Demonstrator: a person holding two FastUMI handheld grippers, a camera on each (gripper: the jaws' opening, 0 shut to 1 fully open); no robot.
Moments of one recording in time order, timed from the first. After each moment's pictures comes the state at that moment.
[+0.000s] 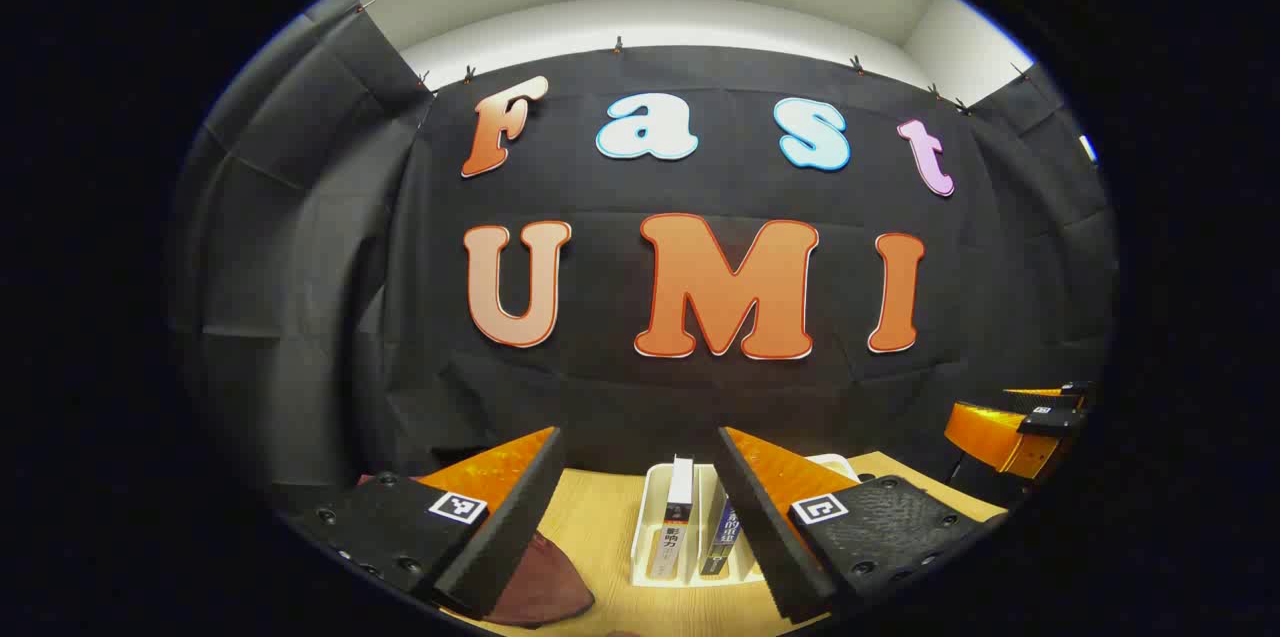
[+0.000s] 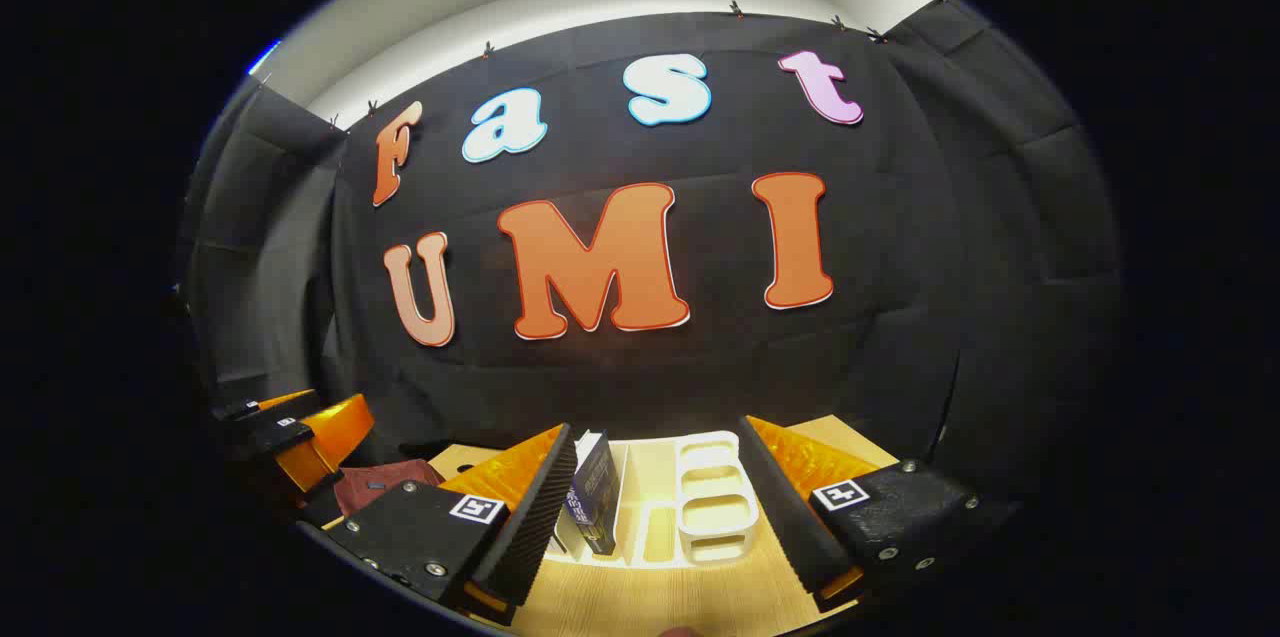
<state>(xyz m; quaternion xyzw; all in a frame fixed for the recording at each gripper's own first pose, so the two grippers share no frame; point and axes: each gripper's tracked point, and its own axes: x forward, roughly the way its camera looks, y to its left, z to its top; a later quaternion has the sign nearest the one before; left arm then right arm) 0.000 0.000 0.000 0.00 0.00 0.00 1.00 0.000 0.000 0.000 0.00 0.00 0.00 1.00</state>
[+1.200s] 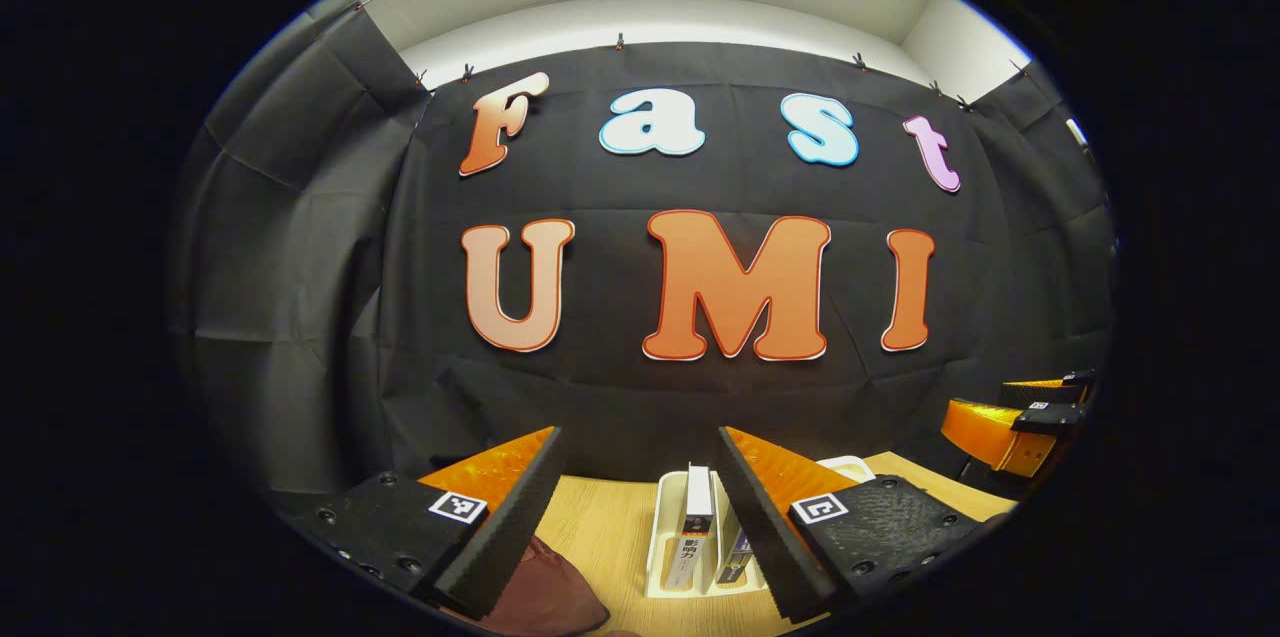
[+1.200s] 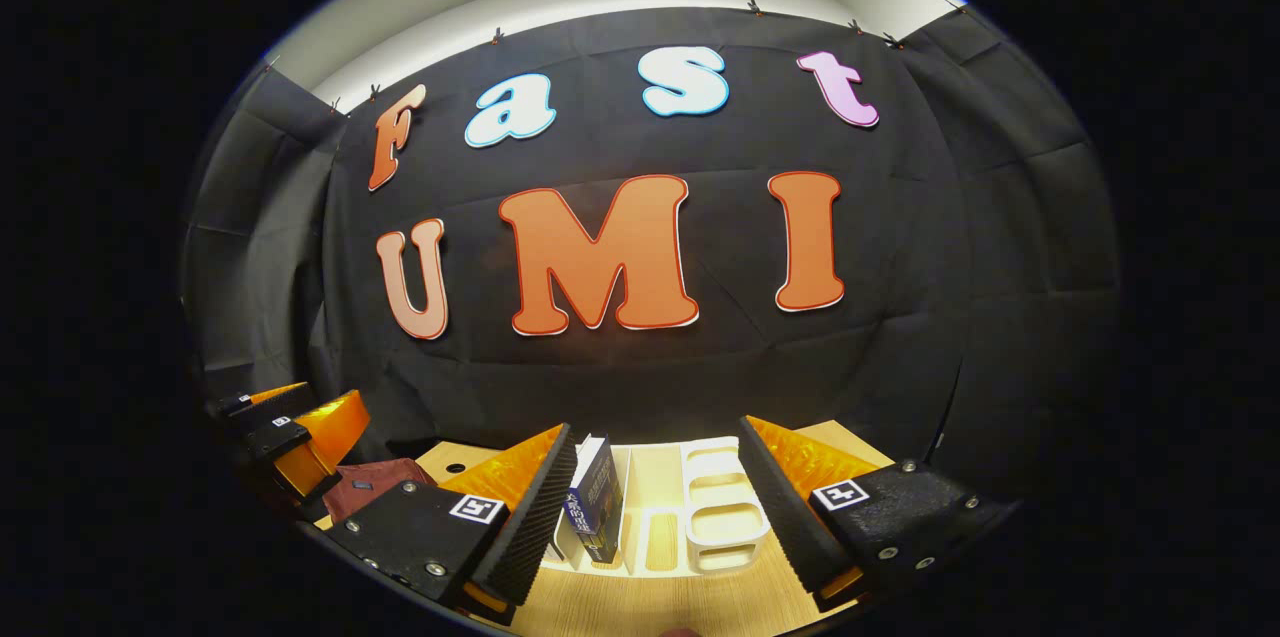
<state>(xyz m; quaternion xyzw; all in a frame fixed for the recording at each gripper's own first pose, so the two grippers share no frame) 0.025 0.014 -0.002 0.01 -0.01 0.00 1.00 0.027 0.021 0.002 -0.02 0.00 0.00 1.00</state>
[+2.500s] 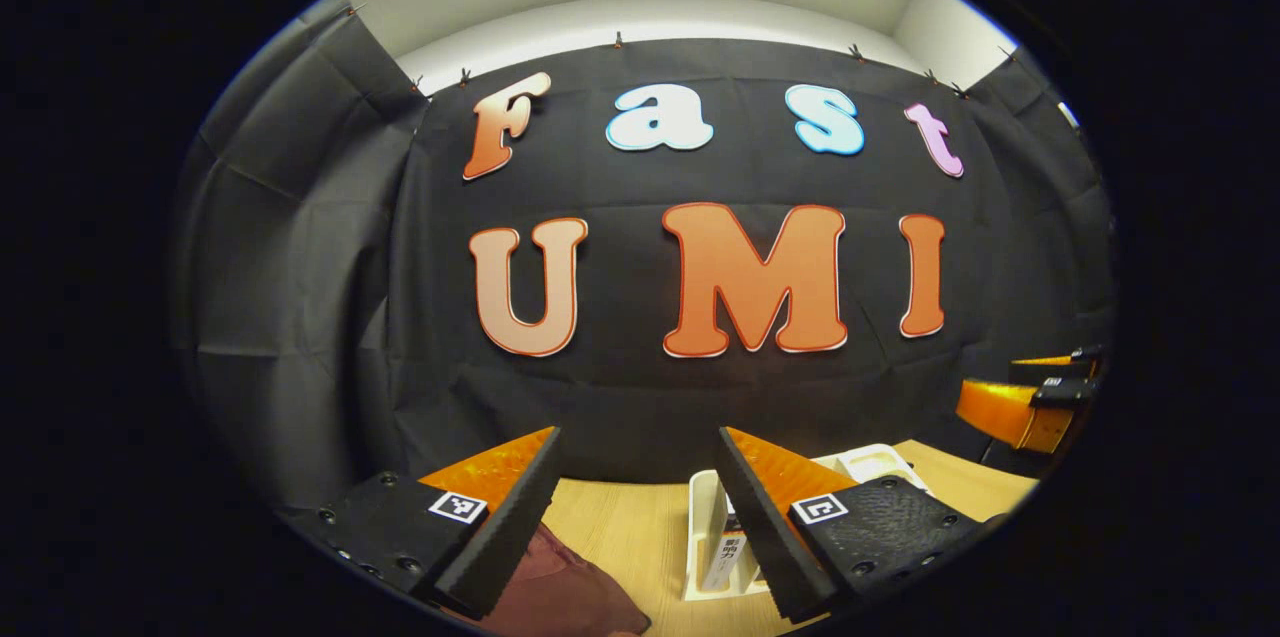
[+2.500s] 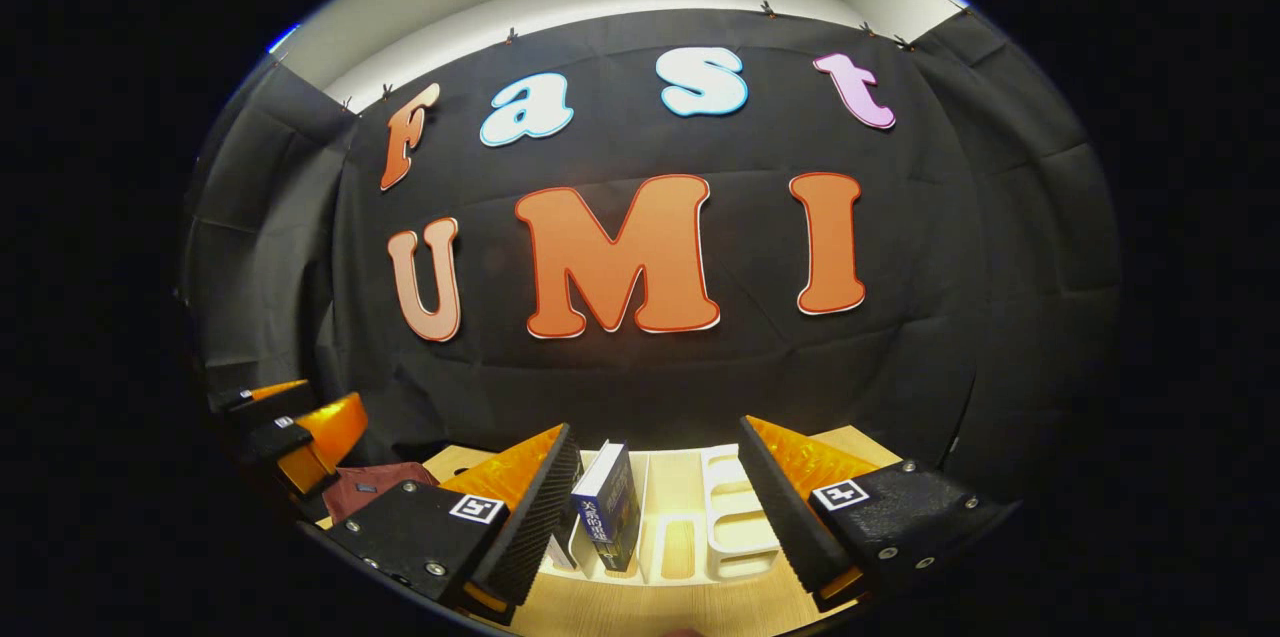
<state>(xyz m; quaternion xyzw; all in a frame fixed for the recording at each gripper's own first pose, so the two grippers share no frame) 0.043 0.046 -0.024 0.04 0.00 0.00 1.00 0.043 0.041 -0.004 -0.02 -0.01 0.01 1.00</state>
